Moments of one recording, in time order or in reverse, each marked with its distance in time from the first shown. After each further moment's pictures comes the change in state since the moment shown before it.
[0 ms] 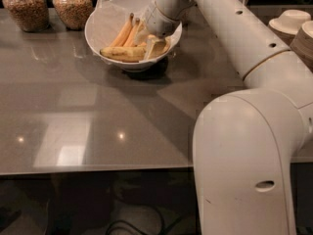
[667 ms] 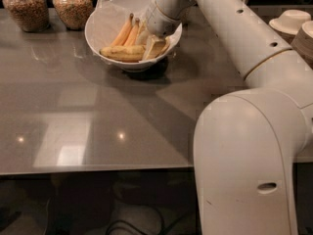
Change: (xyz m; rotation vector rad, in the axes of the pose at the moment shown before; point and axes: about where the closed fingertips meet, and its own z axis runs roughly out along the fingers) arm -0.002 0.002 -0.004 -0.004 0.009 -0.004
